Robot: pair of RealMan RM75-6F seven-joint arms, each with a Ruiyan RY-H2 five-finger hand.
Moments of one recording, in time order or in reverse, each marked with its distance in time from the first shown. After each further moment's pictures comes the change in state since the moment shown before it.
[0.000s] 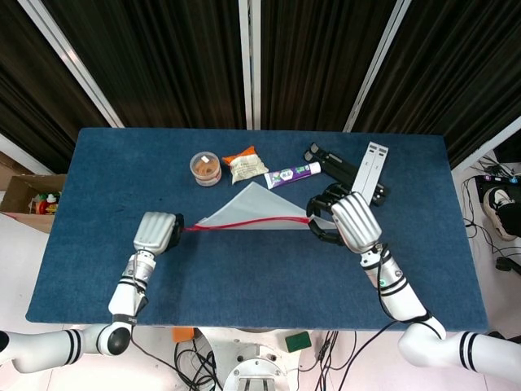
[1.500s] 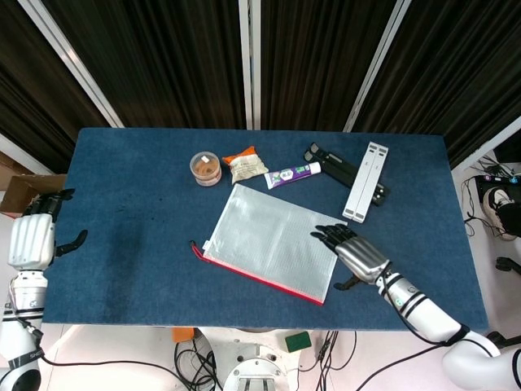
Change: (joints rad) left arm 0.348 0.420 0.004 -0.177 0.264 0.343 -0.388; right arm 0.015 0.306 -0.199 -0.187 0.138 -0.415 -0.002
